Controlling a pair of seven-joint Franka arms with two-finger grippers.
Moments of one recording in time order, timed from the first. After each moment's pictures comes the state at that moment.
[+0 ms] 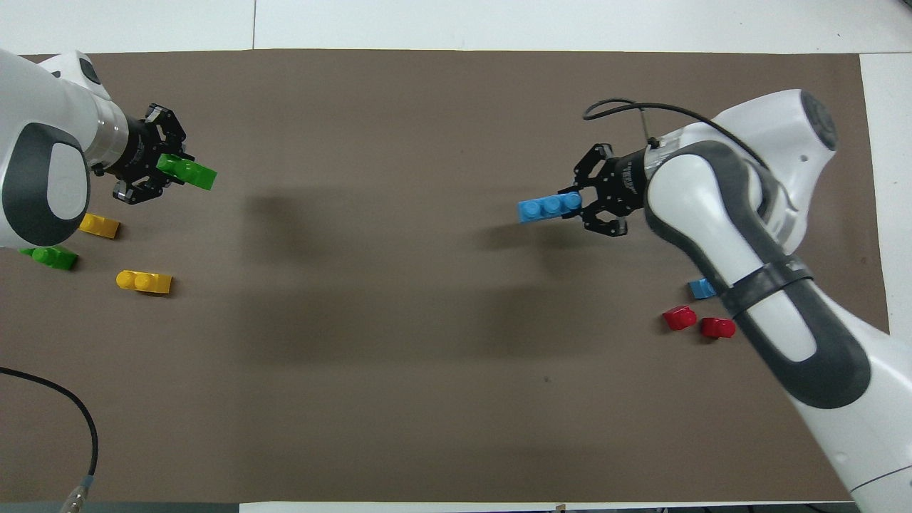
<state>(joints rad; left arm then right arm) -0.05 0.29 -0.04 -1.65 -0.02 2.02 -1.19 0.20 0.36 0.03 -1.79 0.67 2.15 1.26</state>
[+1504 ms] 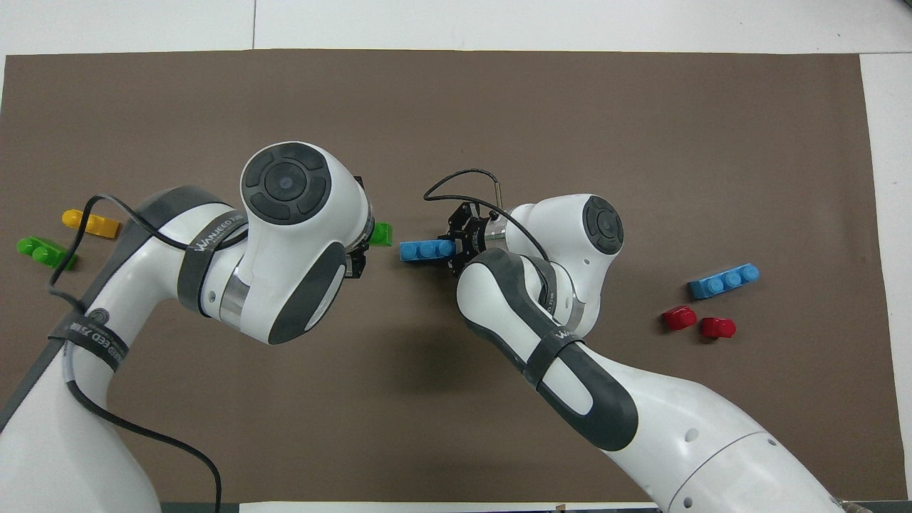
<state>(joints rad) -0.49 0.21 -0.05 -1.82 0.06 2.08 -2.07 0.52 0.47 0.02 -1.88 0.85 2.54 1.37</state>
